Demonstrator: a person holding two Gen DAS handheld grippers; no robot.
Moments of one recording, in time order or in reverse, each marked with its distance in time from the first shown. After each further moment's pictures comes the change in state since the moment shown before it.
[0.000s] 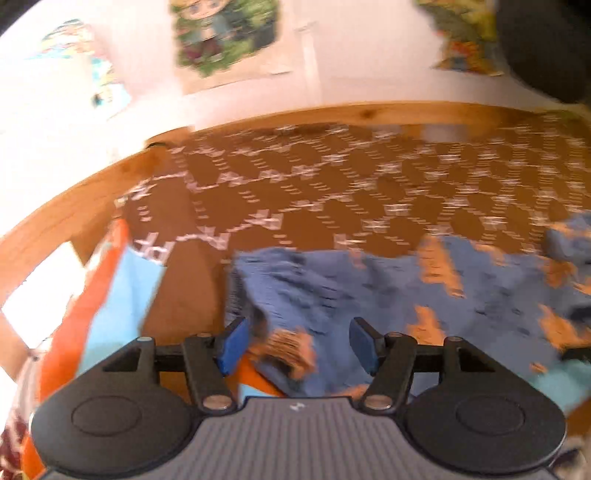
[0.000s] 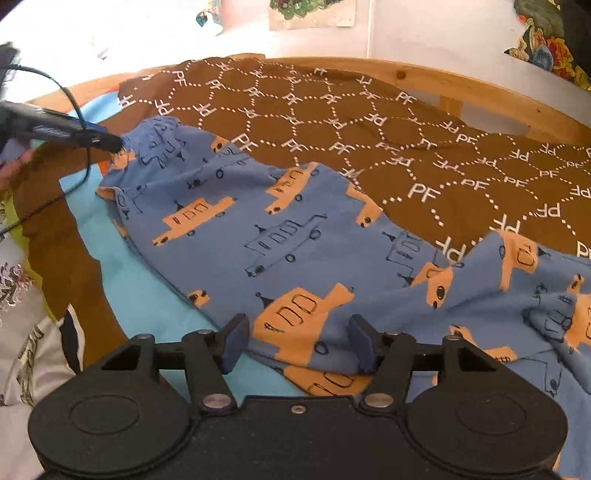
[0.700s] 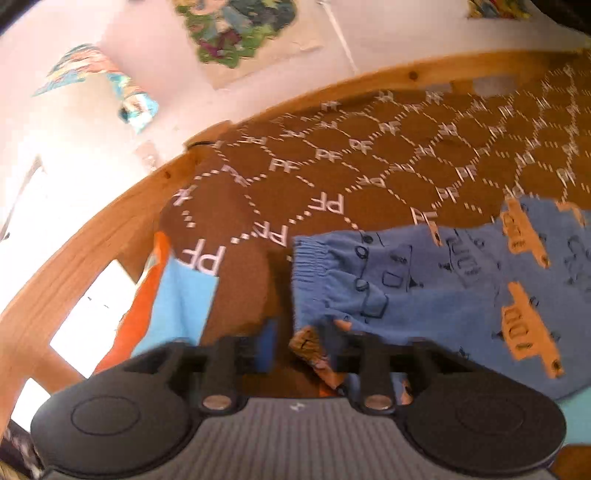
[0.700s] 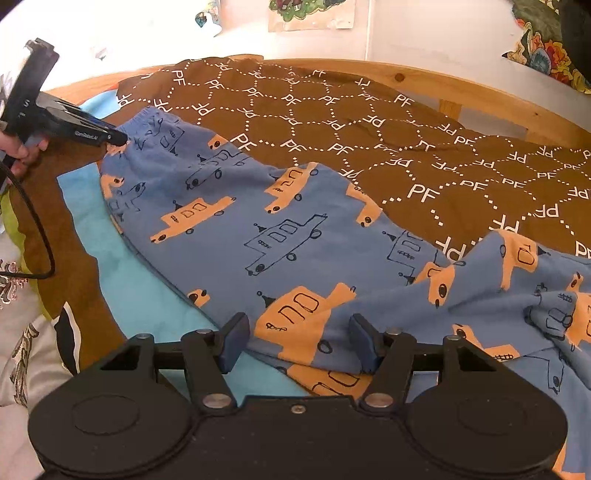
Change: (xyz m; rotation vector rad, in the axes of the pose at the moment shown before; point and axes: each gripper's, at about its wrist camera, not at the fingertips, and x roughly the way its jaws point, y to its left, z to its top) left arm 0.019 -0.008 0.002 0.117 0.022 0.228; right arm 0.002 0.004 -0.003 -0.006 -0.007 -0.021
